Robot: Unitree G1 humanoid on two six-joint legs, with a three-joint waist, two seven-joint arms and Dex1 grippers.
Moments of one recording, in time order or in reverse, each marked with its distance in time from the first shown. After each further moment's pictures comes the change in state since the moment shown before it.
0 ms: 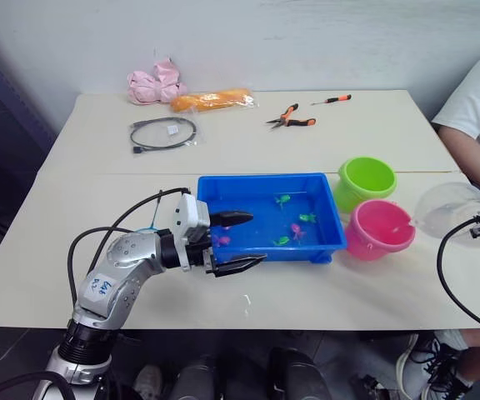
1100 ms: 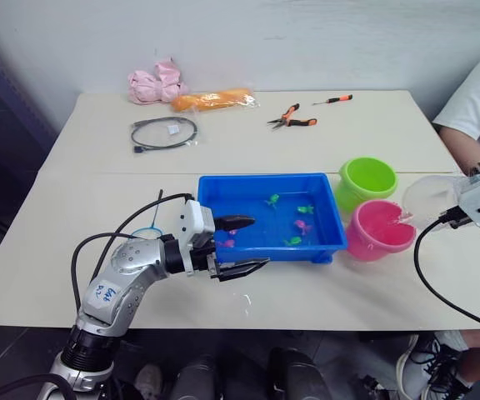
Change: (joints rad) left arm 0.034 -0.008 -0.018 -0.025 0.031 -0.008 0.029; right arm -0.100 0.000 0.085 0.116 -0.245 -0.199 -0.017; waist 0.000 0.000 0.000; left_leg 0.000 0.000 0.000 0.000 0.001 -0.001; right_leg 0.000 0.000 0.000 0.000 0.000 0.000
